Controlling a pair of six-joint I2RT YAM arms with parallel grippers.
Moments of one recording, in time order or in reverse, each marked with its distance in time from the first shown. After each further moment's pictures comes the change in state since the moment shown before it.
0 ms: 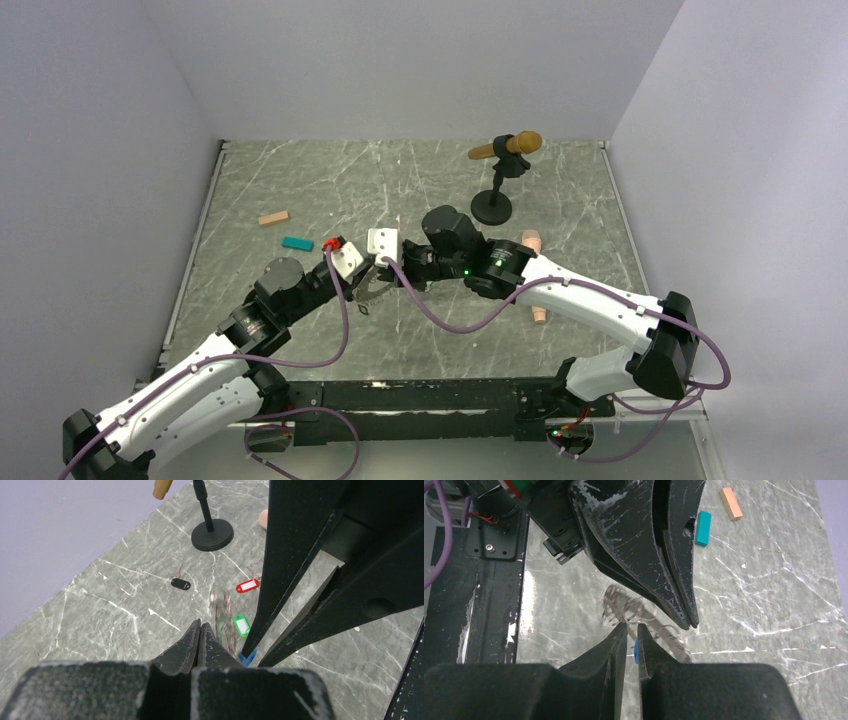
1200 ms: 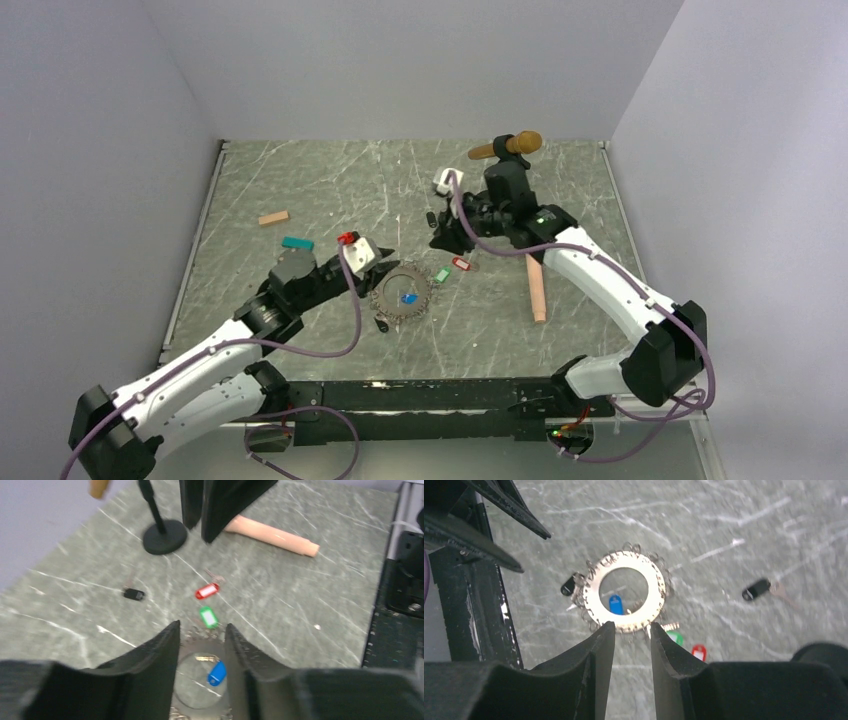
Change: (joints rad) left arm 0.005 0.179 0.021 0.129 0.175 -0.050; right arm -0.496 -0.016 0.001 -0.179 -0.272 0.145
